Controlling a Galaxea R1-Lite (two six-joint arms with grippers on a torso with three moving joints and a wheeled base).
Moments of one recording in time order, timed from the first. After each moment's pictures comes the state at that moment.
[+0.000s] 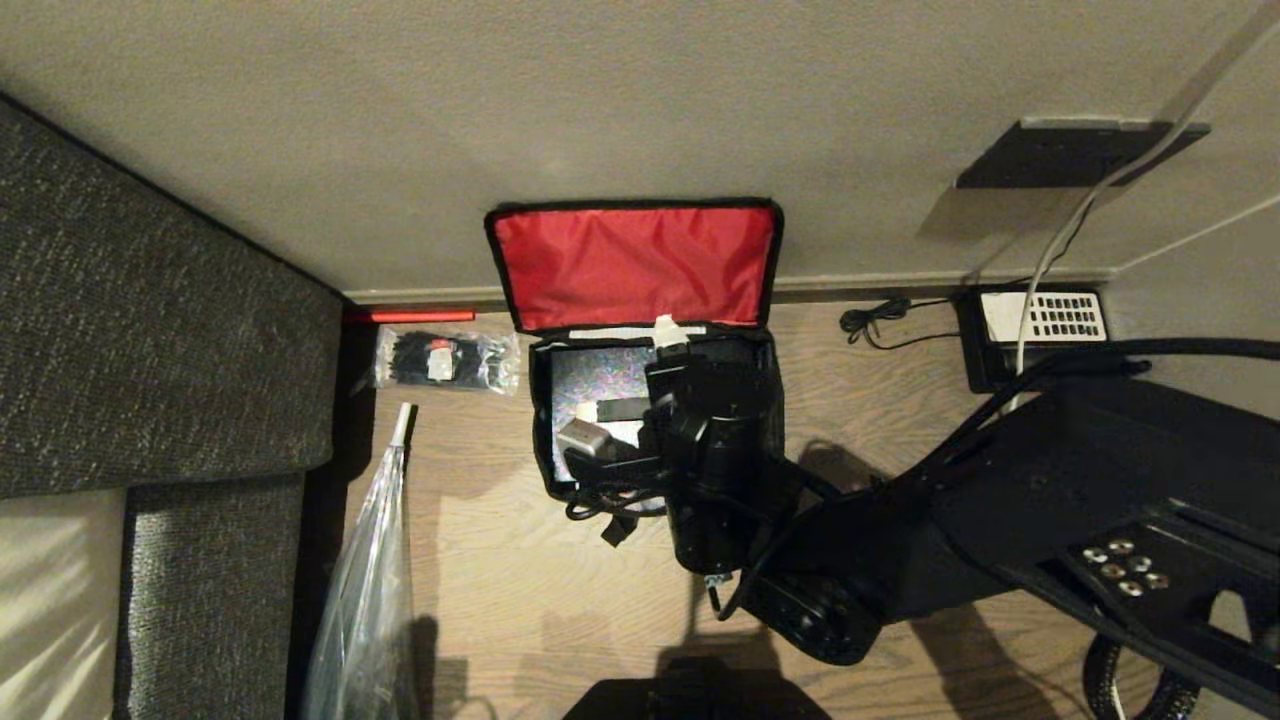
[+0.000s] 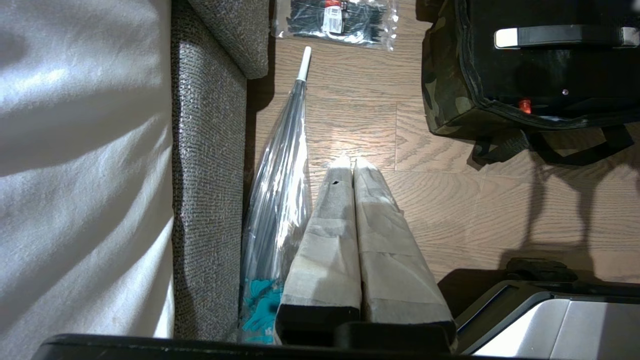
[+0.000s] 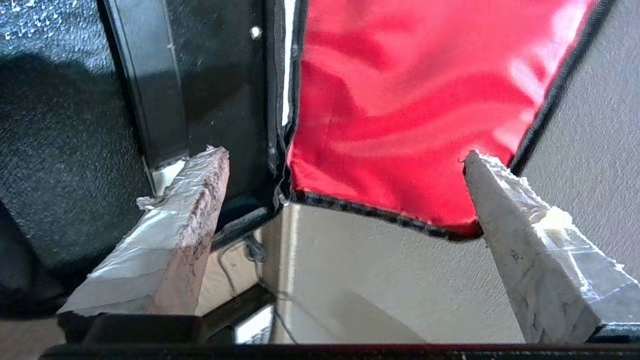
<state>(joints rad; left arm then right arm) 0.01 0.00 0.00 0.00 0.01 0.00 0.90 2.24 -1.25 -1.08 -0.79 -1.76</state>
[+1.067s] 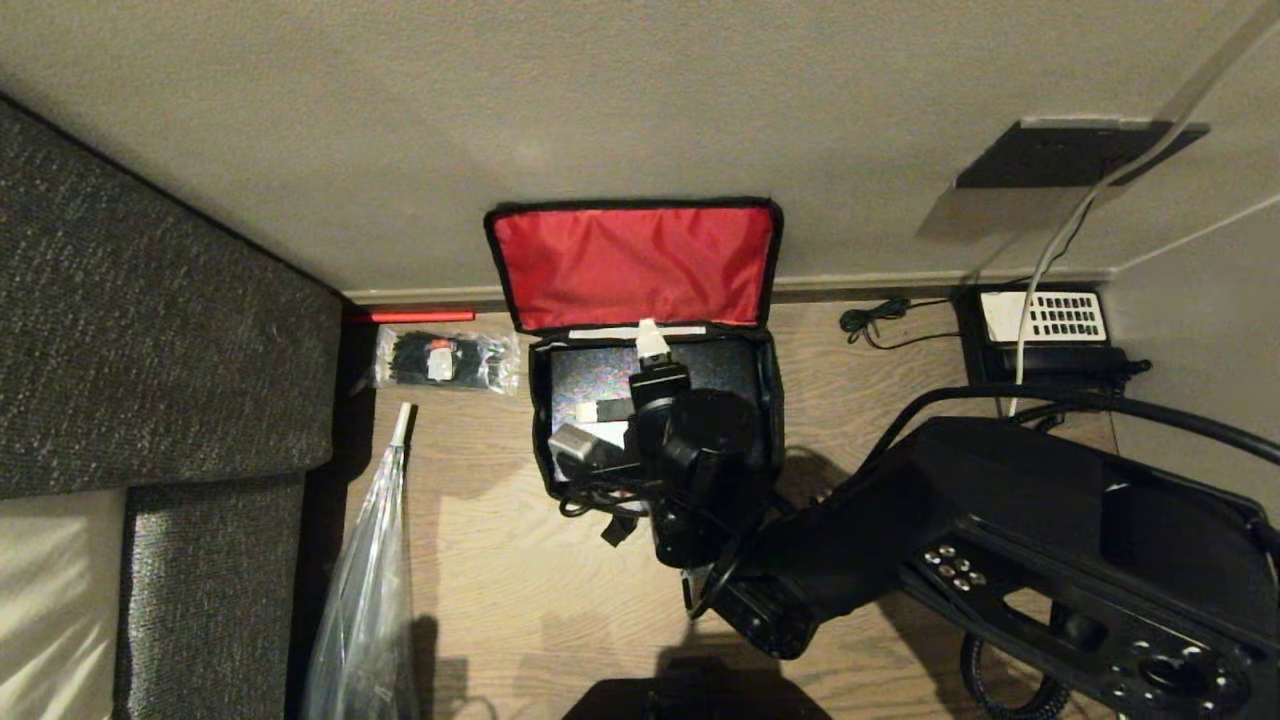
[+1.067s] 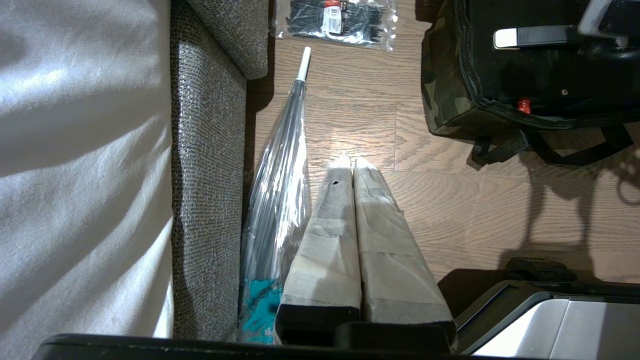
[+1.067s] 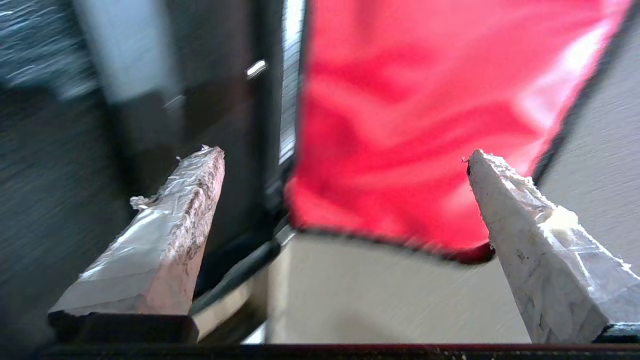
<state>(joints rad) 0.01 0.00 0.00 0.00 0.01 0.00 0.87 2.41 -1.35 -1.31 -0.70 -1.87</state>
